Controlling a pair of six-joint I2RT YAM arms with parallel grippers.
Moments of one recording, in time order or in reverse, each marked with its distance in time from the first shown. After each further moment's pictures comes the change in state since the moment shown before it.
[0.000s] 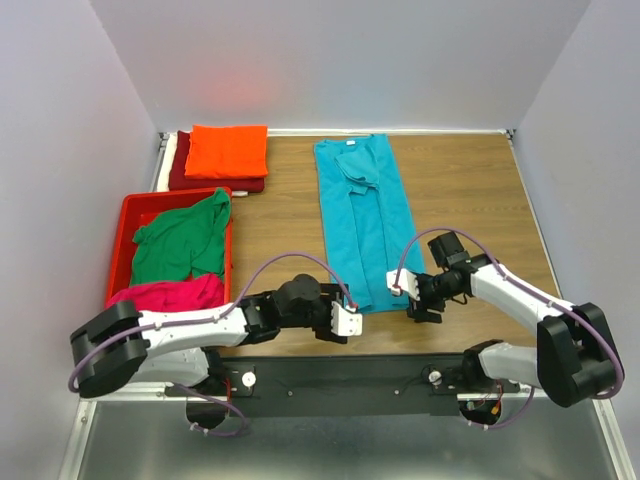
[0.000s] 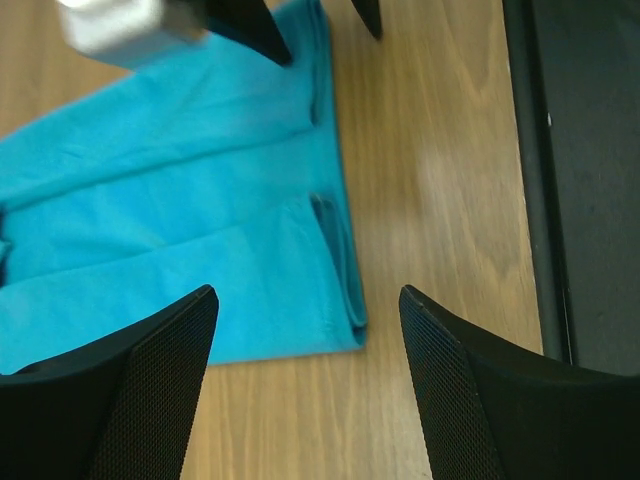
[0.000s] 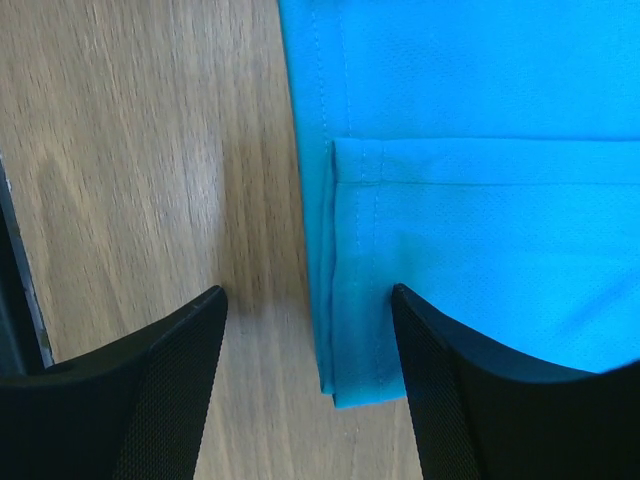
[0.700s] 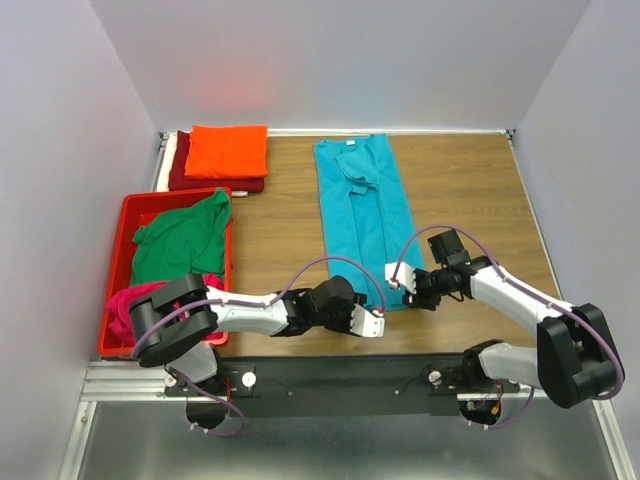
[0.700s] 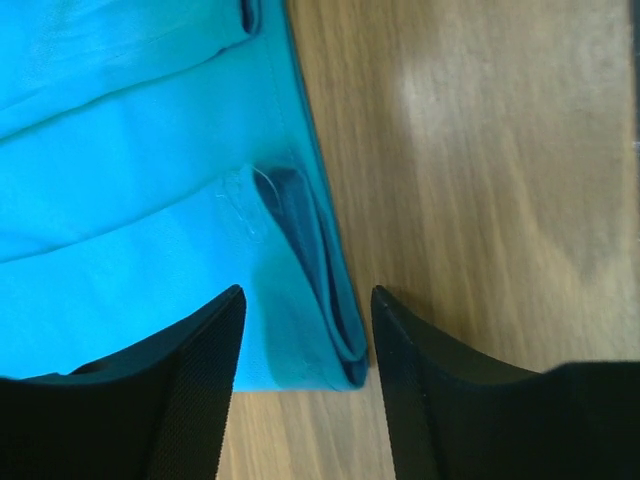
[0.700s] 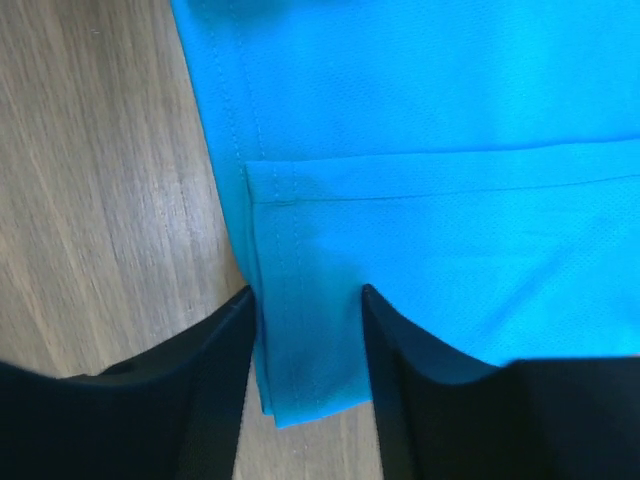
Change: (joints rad) left arm -0.039 0.382 0.133 -0.024 -0.143 0.109; right arm 0.000 -0.008 -0.023 0.152 0.019 0.061
